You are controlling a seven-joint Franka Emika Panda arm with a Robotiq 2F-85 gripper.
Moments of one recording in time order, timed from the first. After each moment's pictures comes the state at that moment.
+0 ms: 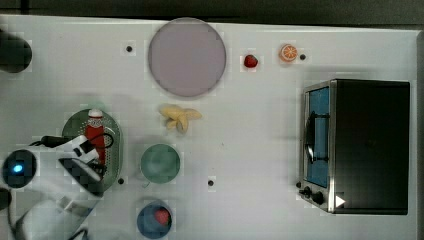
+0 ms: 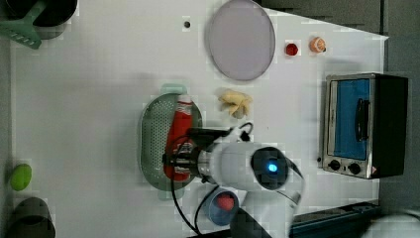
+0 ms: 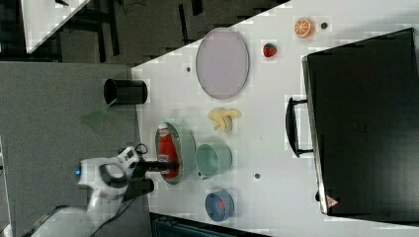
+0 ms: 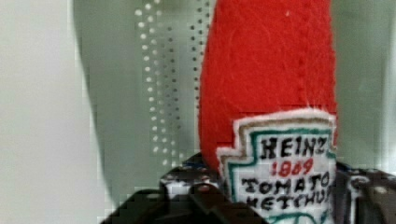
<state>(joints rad) -0.05 0.43 0.77 -2.21 -0.33 0.86 0.28</state>
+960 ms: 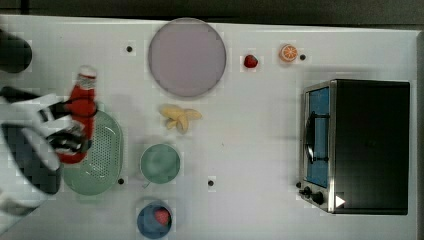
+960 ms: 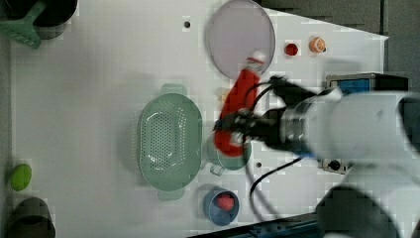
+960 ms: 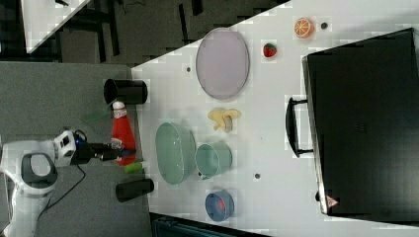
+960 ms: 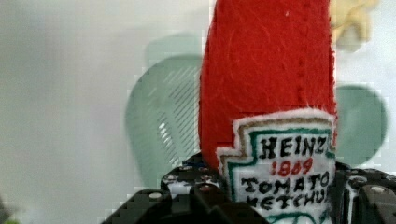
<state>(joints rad) -0.11 0.20 0.72 -1.86 -0.10 0.37 0.17</state>
